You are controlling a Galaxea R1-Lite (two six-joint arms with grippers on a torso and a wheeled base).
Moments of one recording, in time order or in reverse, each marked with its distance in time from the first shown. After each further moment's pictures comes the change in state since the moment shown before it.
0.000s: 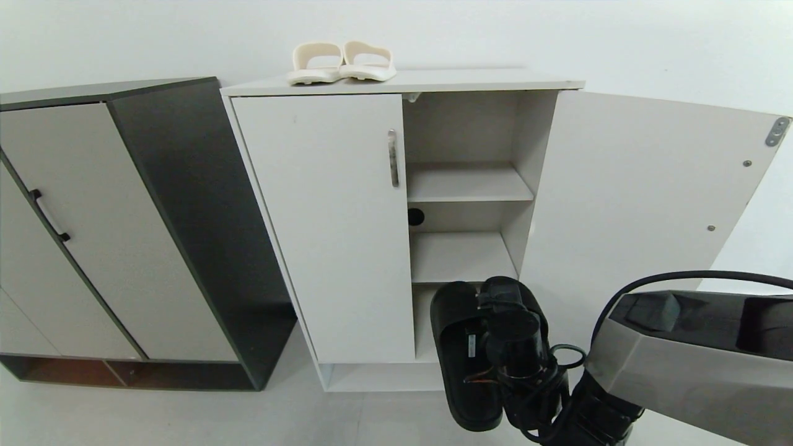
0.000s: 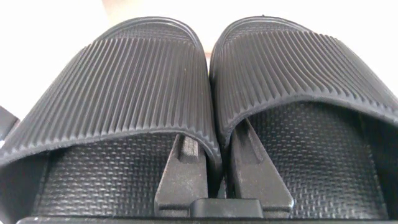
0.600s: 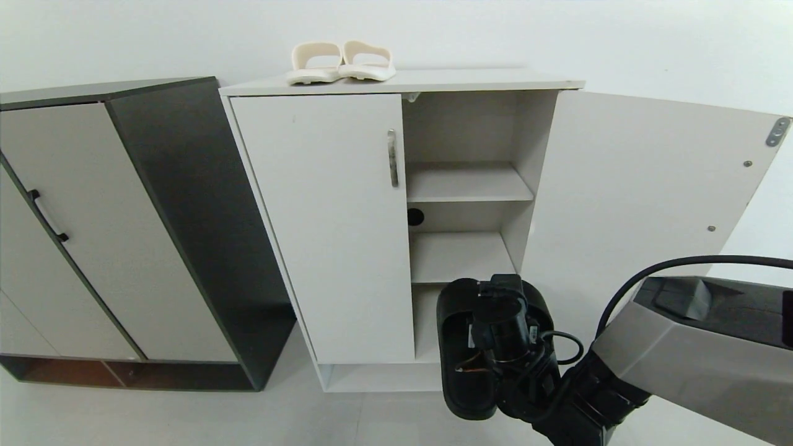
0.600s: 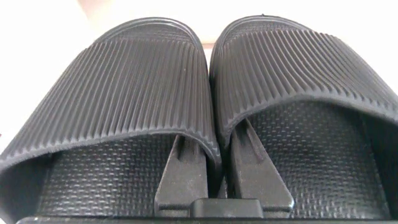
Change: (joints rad) left arm 0.000 0.000 0.000 0.000 0.001 0.000; right arm 0.026 -0.055 -0.099 0.261 -0.103 0.122
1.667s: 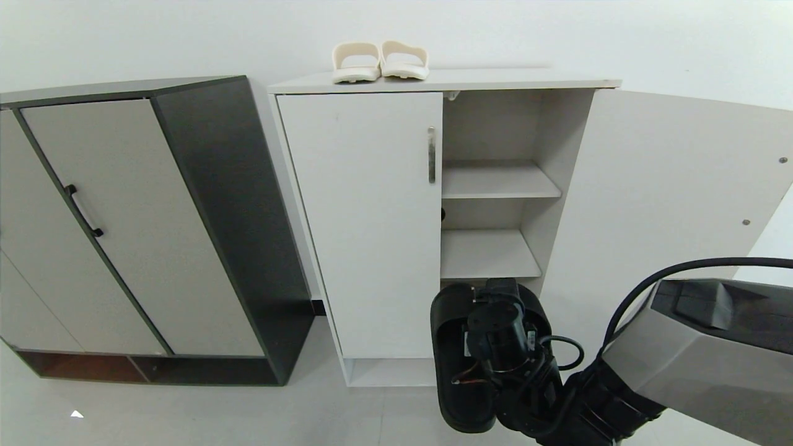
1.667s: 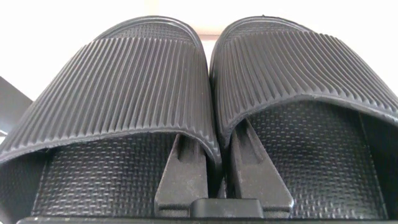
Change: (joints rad) left arm 0.000 0.000 0.000 0.000 -0.001 0.002; right arm 0.026 -0.037 0.025 0.052 -0.007 0.014
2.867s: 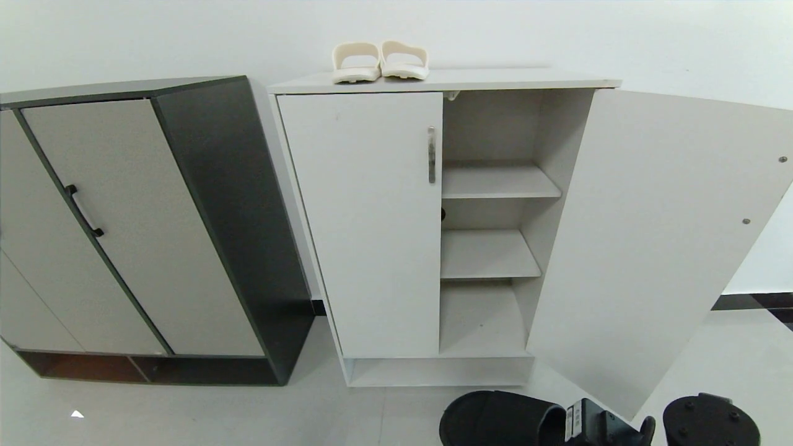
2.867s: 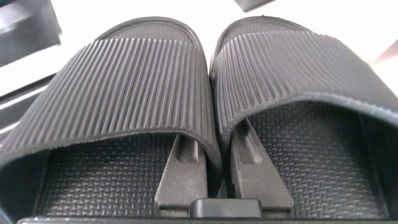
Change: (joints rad) left arm 0.007 0.064 -0.023 -0.003 0.149 -0.071; right arm -0.011 -0.329 0.870 -0.513 1.113 -0.357
